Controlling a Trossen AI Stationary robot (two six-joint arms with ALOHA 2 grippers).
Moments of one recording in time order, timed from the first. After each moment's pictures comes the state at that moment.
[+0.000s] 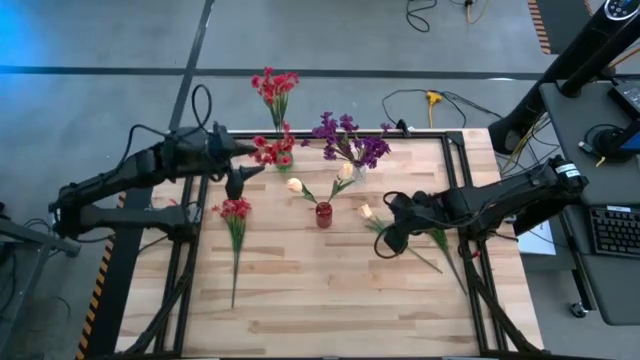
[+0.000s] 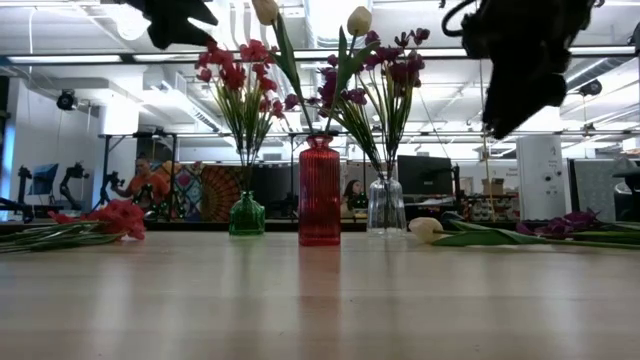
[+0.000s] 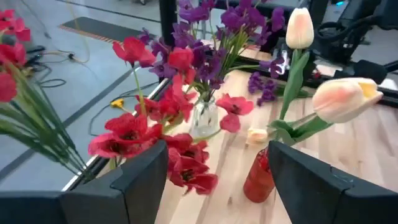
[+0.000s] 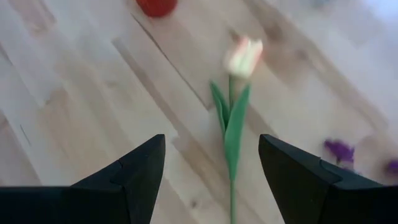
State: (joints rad) left arm 0.35 0.83 0.98 -0.55 -0.01 -0.05; right arm 0.21 1.21 0.91 -0.81 0.26 0.84
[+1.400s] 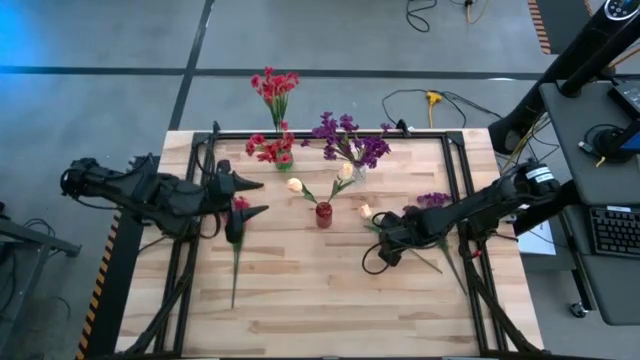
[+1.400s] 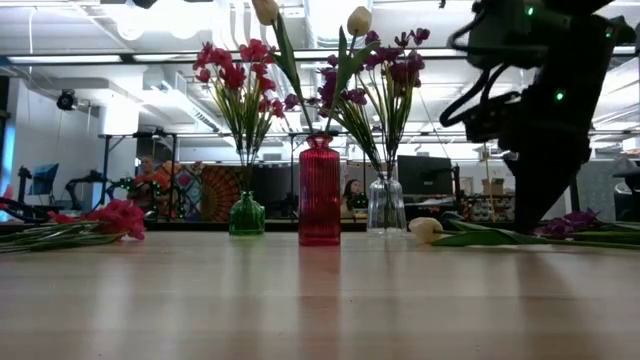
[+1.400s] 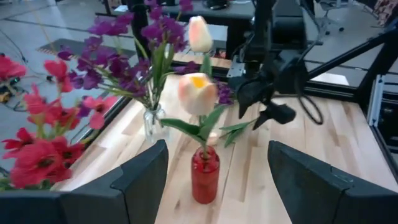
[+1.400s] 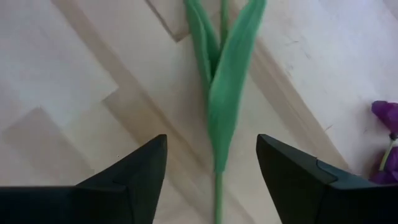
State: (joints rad) left arm -0.30 0.87 1.00 -0.52 -0.55 -0.25; right arm 0.24 1.49 0.75 -0.64 0.24 0.86
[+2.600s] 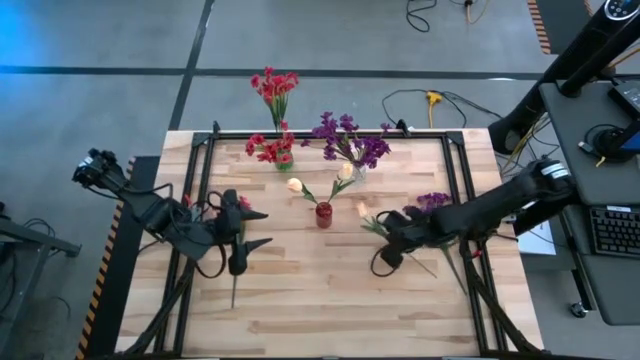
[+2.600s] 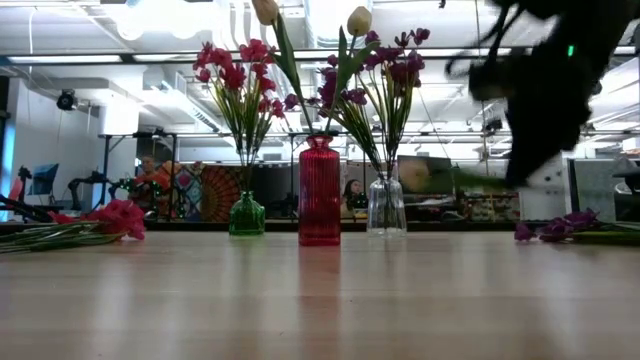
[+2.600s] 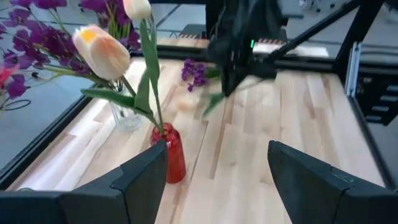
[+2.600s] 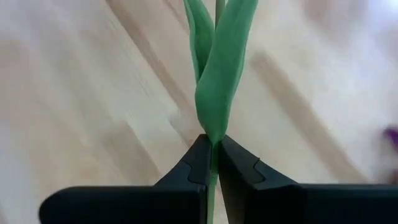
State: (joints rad) left arm -0.60 1.02 1.00 -0.54 -0.75 -0.41; right arm 0.30 1.35 0.74 -0.59 0.26 0.87
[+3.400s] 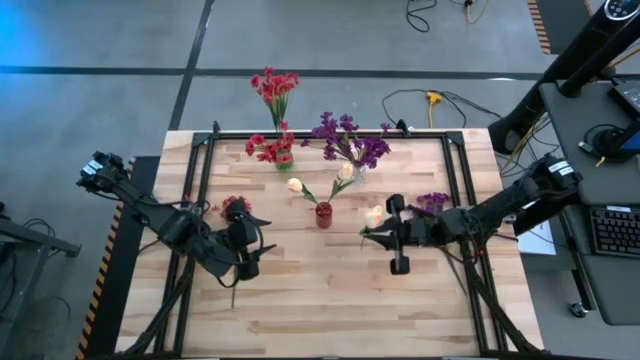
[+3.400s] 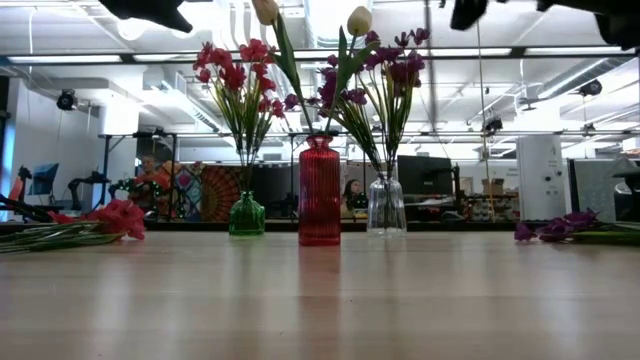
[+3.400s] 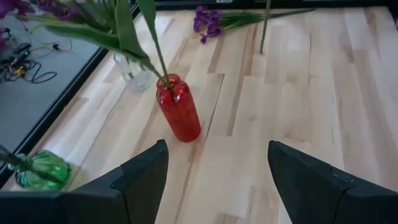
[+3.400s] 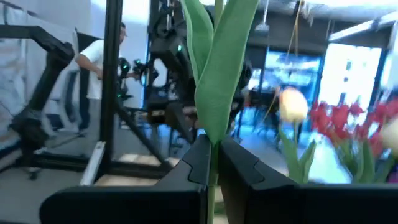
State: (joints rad) left arm -0.60 1.16 1.00 -0.67 -0.75 -0.51; right arm 0.36 1.26 0.45 1.07 0.31 -0.19
